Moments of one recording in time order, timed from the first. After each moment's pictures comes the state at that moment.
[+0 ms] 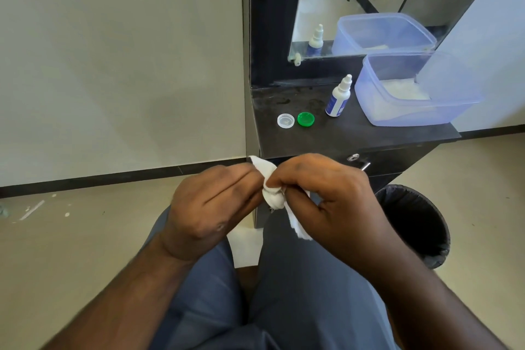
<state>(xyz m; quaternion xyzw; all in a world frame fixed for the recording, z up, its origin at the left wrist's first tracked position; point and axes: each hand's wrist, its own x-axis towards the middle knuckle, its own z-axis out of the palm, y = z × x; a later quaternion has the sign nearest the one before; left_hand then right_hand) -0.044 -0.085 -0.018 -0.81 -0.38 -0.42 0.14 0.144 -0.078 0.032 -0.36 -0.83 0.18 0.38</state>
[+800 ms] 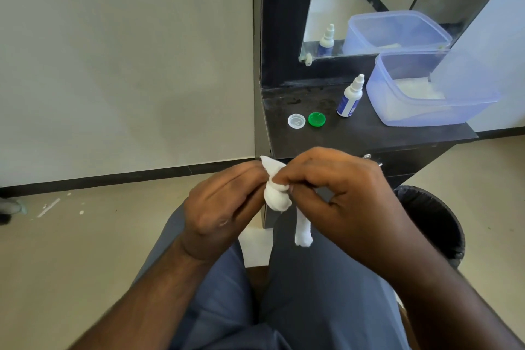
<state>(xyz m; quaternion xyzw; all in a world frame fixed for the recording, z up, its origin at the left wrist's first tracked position) -0.039 -0.089 -0.024 -0.76 -0.43 -0.48 0.09 0.137 -0.074 0.038 -0.39 -0.83 0.18 0.35</state>
